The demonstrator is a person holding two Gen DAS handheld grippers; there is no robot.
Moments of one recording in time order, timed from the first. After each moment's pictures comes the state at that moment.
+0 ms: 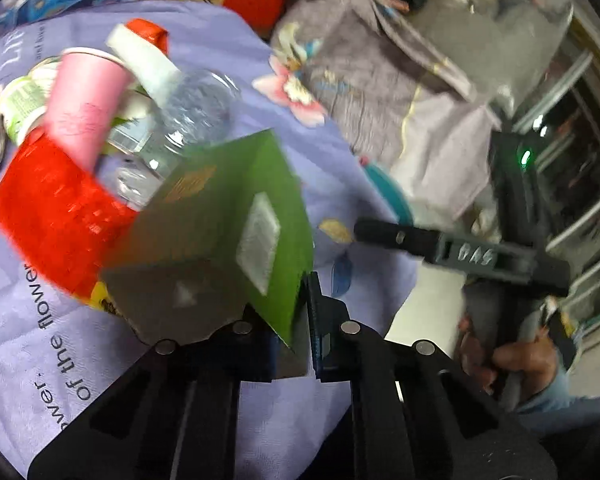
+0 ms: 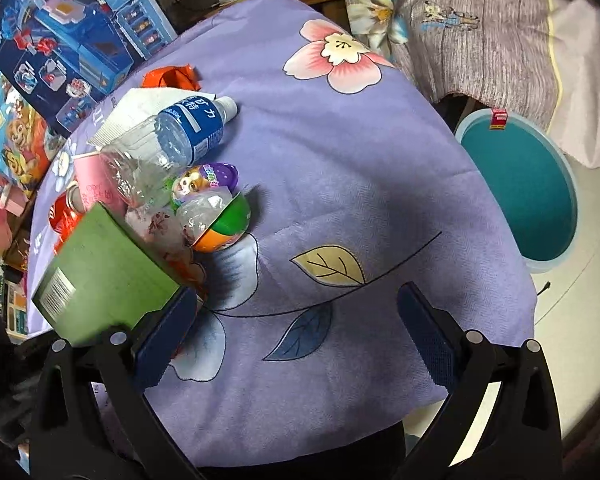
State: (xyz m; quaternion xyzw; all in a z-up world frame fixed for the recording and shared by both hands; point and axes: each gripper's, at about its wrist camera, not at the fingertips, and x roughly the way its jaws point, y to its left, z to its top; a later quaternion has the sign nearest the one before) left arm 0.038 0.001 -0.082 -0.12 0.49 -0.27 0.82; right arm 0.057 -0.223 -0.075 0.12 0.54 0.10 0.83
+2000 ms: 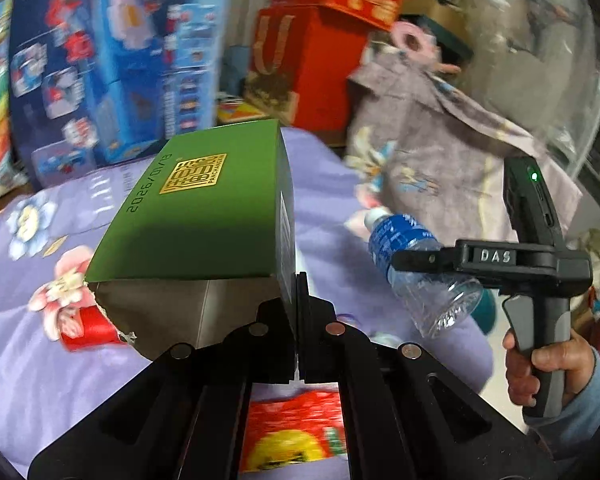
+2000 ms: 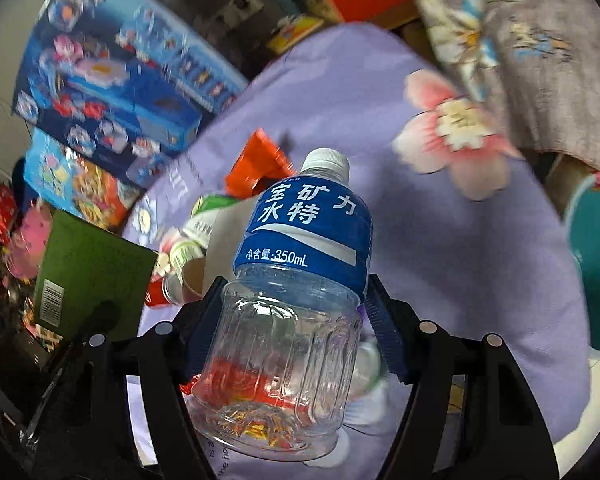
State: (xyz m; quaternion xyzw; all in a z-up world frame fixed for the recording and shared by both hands) left arm 0.093 0.035 0.034 -0.04 0.37 -0.13 0.92; right arm 0.170 -0.212 -0.013 0.24 0.51 0.21 0.80
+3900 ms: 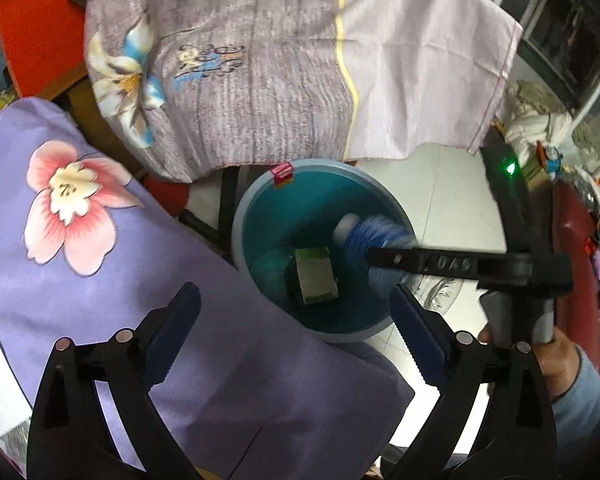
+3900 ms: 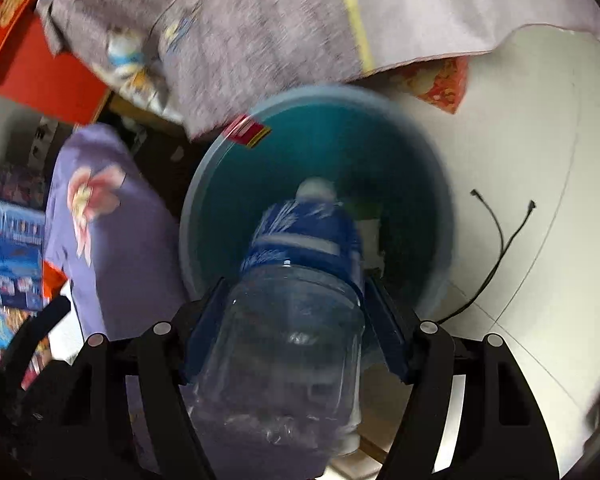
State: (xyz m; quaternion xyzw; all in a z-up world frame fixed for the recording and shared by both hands) left arm 0.172 -0.299 -0.076 0.09 0.50 -0.33 0.80; right arm 0.132 -0.511 -0.171 0.35 0.55 -0.02 0.76
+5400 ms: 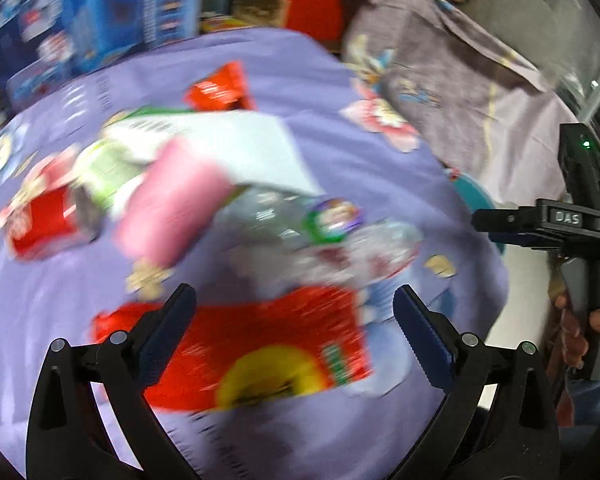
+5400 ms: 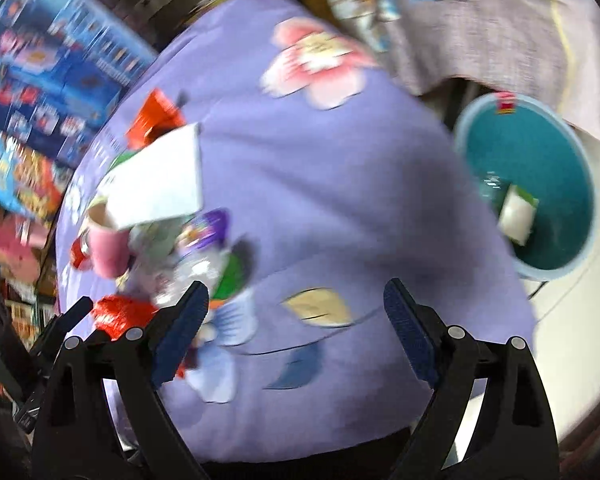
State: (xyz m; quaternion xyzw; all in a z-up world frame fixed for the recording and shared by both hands) left arm 0.067 0.050 -0.054 -0.03 0.49 -0.13 0.86; right arm 0.112 -0.247 -0.068 0.19 0.58 0.12 0.78
